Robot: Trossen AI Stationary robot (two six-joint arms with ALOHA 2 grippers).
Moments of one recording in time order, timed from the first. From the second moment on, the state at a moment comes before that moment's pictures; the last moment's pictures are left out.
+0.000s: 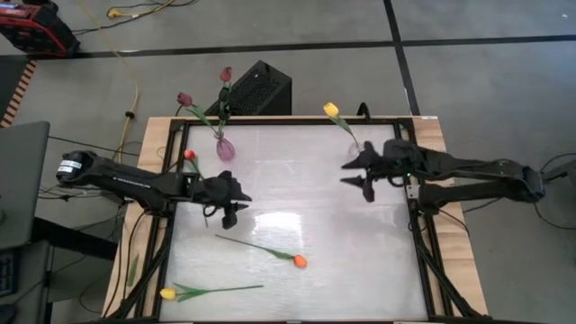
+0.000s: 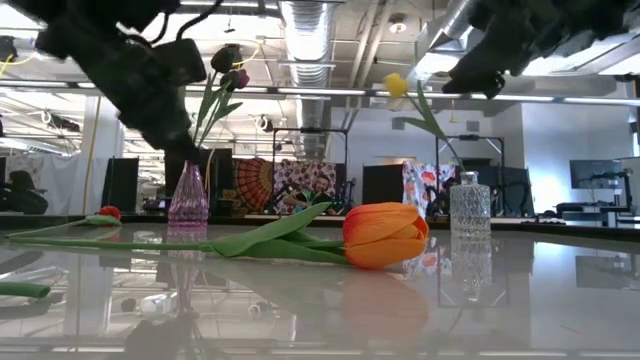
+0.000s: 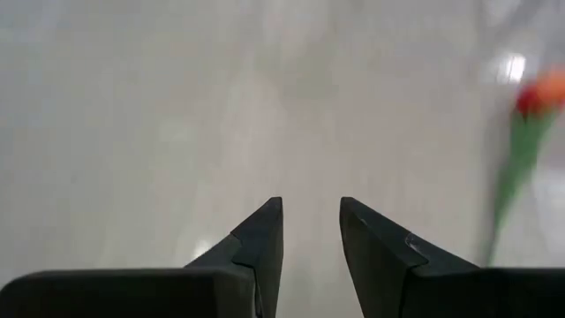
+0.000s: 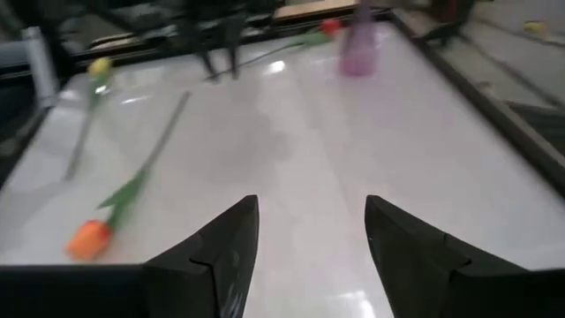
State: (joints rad) left arm -0.06 1.08 0.49 -0.11 -0.15 -0.27; right arm -0.23 0.81 0.64 -0.28 -0.11 0.06
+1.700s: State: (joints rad) left arm -0.86 1.72 1.05 -0.60 0.01 -0.92; right arm 0.60 1.54 0.80 0.24 0.09 0.29
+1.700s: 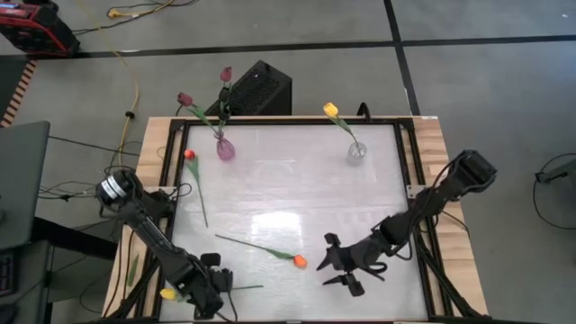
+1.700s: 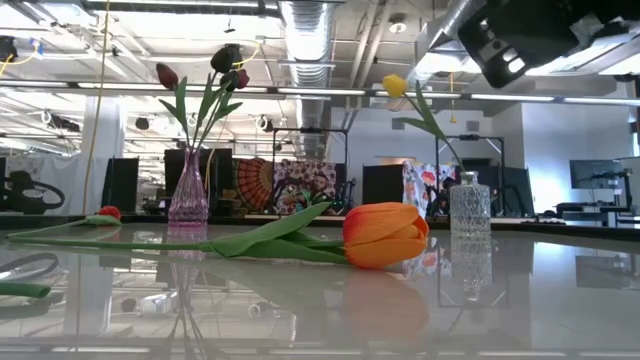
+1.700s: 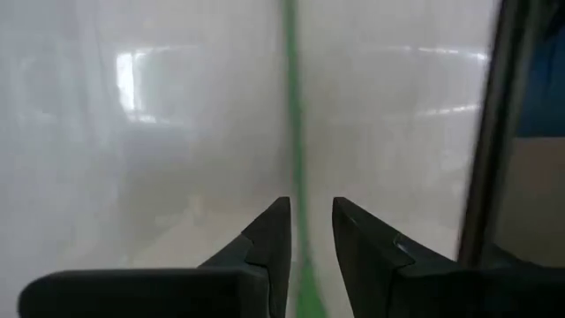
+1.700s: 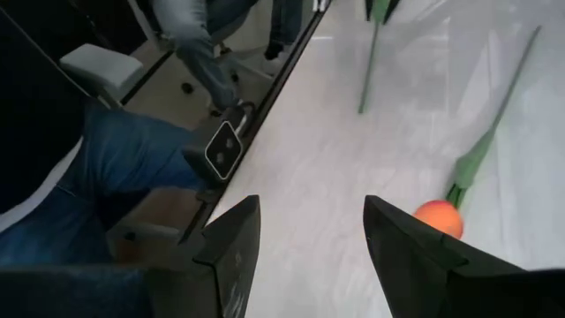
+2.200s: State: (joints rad) left arm -0.92 1.82 1.05 -0.60 -0.01 -0.97; right arm 0.63 1.56 0.80 0.24 0.14 0.31
